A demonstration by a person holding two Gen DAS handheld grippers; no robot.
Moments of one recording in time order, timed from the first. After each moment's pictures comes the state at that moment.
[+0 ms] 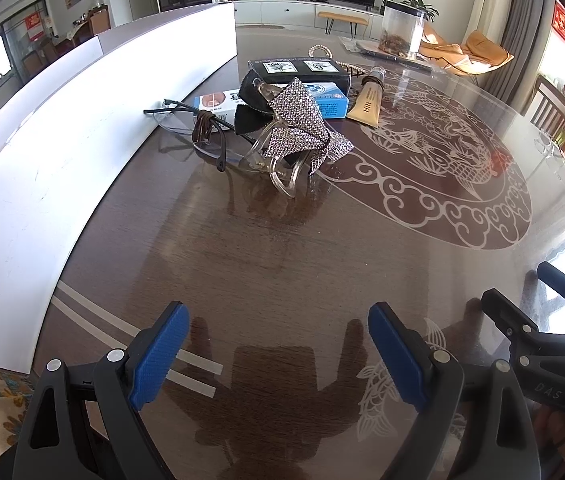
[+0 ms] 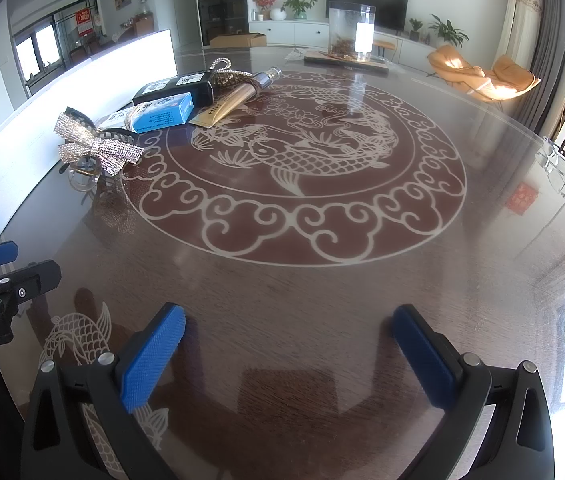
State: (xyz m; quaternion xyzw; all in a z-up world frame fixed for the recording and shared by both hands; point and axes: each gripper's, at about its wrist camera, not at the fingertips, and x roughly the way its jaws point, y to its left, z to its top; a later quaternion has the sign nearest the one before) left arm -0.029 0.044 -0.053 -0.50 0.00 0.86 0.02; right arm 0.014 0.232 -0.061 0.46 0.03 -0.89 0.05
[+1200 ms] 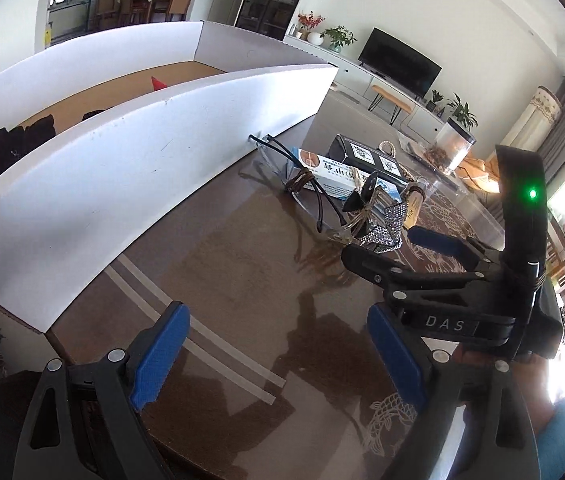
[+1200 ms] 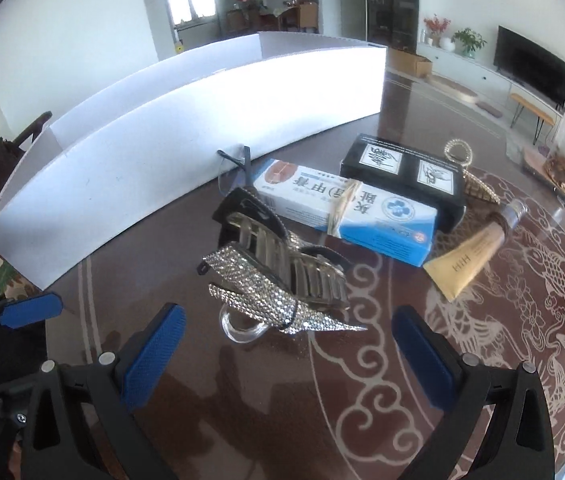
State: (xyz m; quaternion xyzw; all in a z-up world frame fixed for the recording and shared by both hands) left arm -0.003 -0.045 -0.032 -0.42 -0.21 0.88 -0.03; right arm -0.092 0.075 -0.037 0.42 0.13 -0.84 0.32
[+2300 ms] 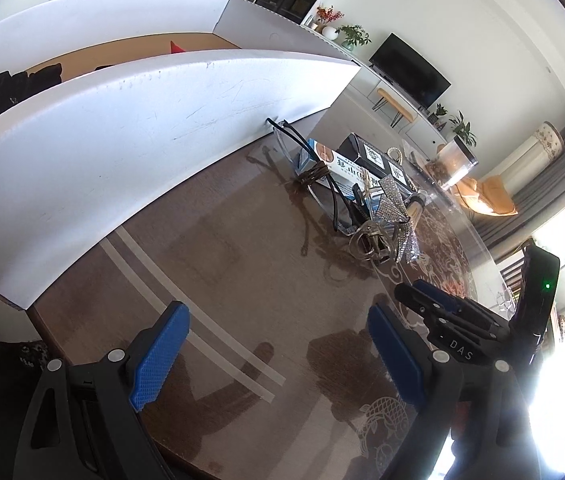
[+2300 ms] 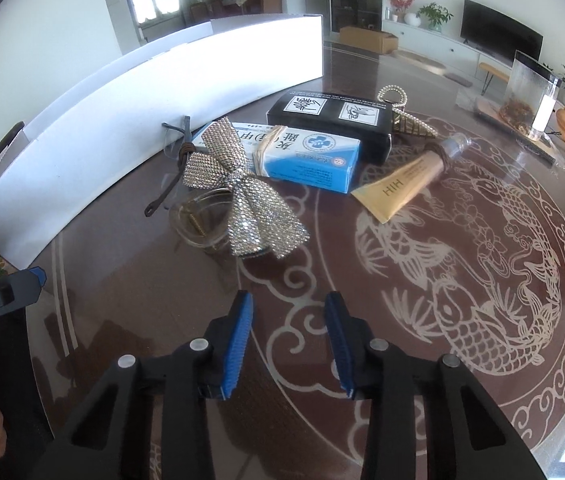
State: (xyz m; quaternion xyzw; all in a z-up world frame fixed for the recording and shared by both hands) left arm -0.008 -0.061 -0.045 -0.43 -0.27 0.86 -0.01; right arm -0.076 0.137 -0.047 0.46 0.10 -0.84 0.27
